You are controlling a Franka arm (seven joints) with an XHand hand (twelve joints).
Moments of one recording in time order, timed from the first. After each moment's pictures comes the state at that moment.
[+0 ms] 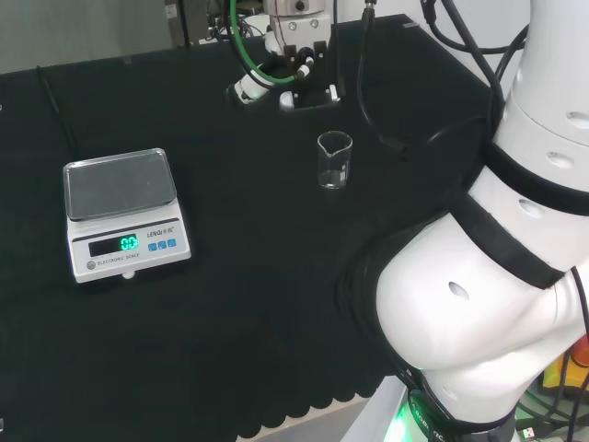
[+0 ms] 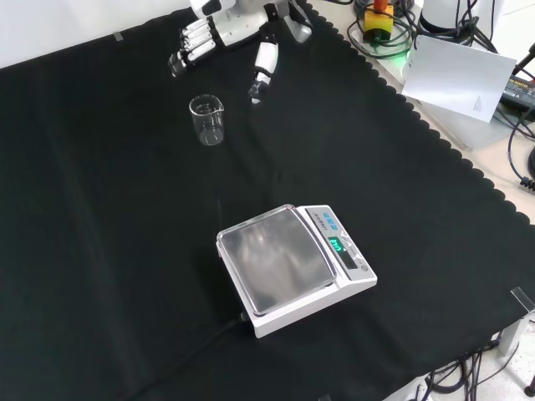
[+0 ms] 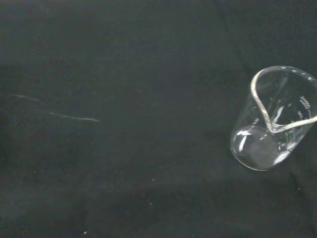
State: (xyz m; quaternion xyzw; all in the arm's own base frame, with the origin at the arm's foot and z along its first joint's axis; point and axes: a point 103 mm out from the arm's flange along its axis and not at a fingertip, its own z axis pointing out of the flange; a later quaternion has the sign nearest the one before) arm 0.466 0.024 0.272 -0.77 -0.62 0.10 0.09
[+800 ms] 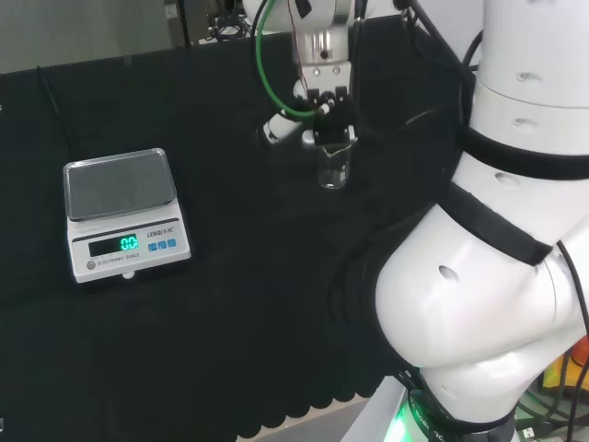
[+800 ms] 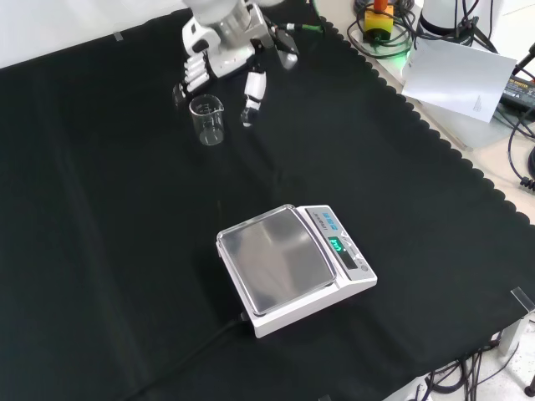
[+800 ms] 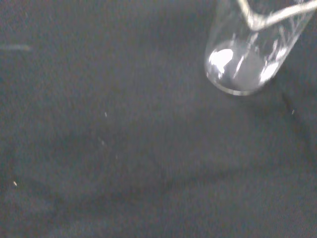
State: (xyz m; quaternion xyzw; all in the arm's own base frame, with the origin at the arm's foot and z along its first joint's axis) arm 0.465 -0.014 0.178 -0.79 -0.58 0.14 0.15
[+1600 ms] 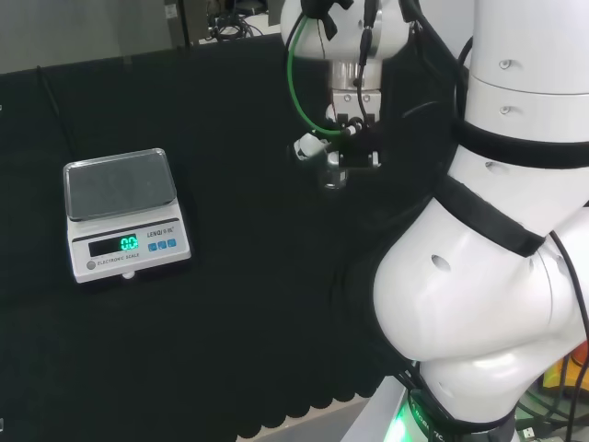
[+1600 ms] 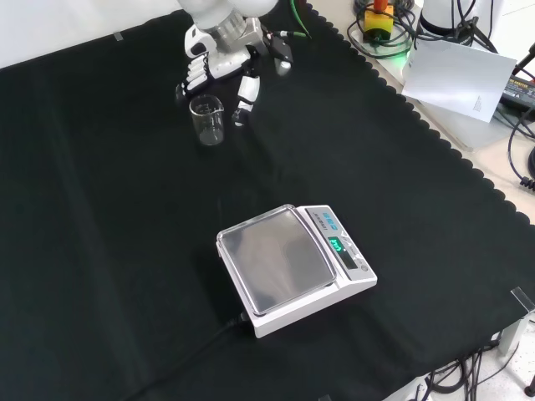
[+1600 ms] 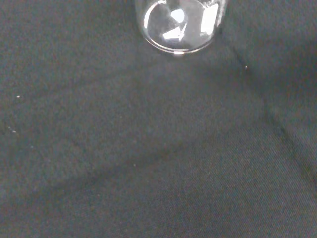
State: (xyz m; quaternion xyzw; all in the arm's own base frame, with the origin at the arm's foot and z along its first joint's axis) arm 0.450 -0.061 0.135 -0.82 -0.54 0.11 0.17
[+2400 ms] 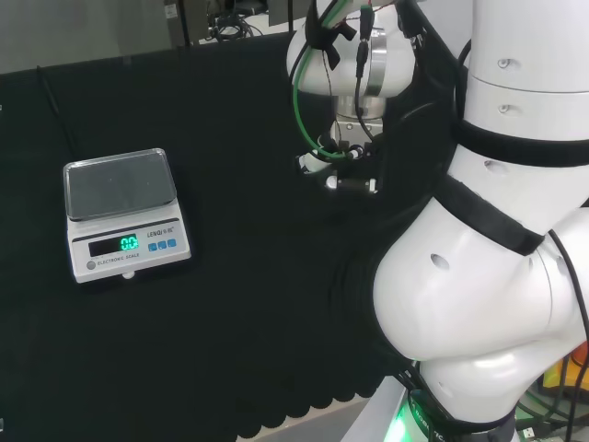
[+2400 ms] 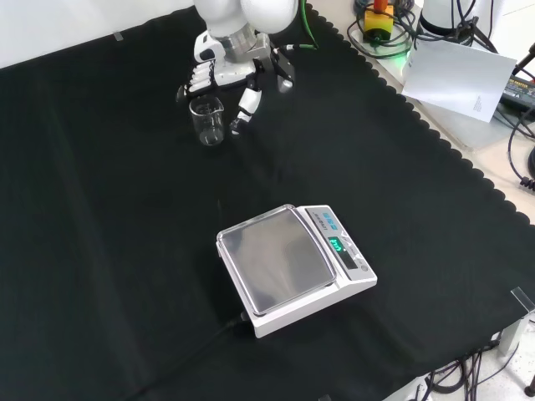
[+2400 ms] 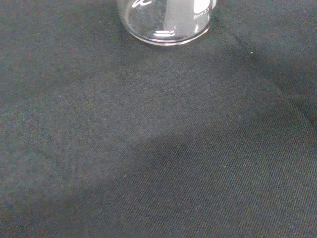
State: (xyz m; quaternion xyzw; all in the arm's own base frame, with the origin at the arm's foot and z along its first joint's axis) arm 0.449 -0.065 0.097 -0.85 -0.51 0.06 0.12
